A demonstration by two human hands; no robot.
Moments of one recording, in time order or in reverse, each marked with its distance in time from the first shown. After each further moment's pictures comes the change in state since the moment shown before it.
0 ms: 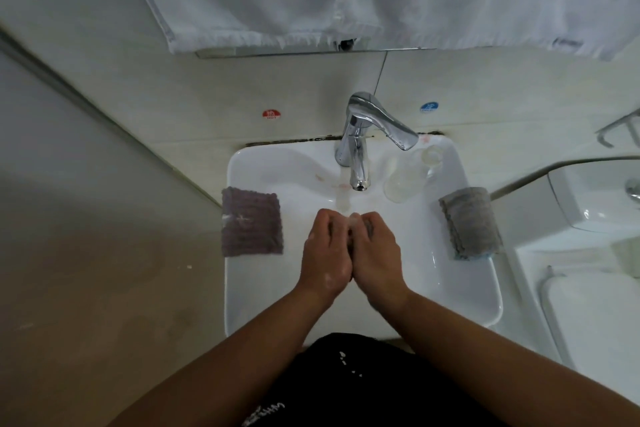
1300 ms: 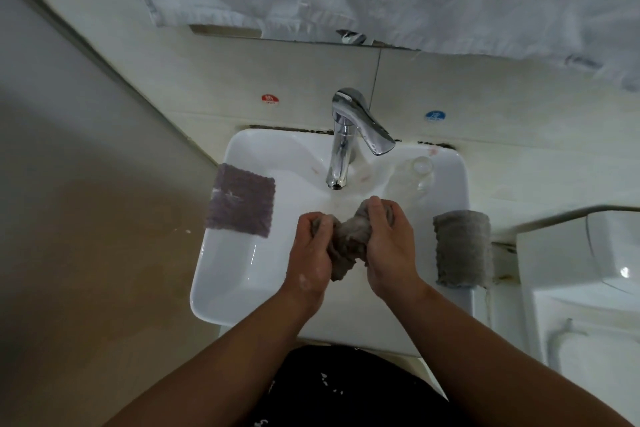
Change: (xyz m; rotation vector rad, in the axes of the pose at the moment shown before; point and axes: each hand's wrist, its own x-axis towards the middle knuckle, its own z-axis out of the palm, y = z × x) left_hand -0.022 0.013 0.056 -0.360 0.214 -0.189; right_hand 0.056 0.015 -0.057 0.544 -0.117 0.169
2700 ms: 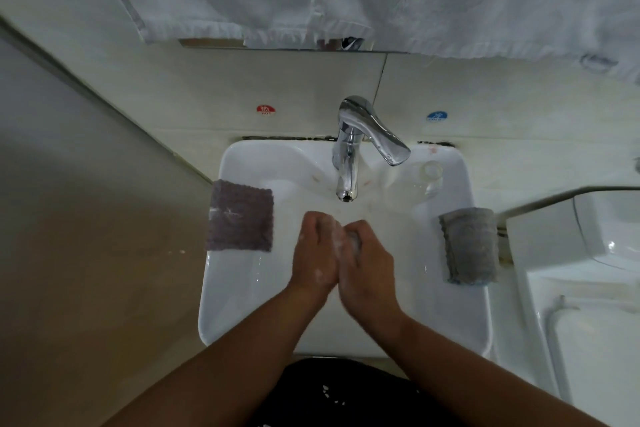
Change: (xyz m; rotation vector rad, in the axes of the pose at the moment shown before) left_hand 0.039 0.007 -0.018 0.335 -0.076 0.156; right_hand -0.039 0.020 0.033 -0.626 -0.034 -0.329
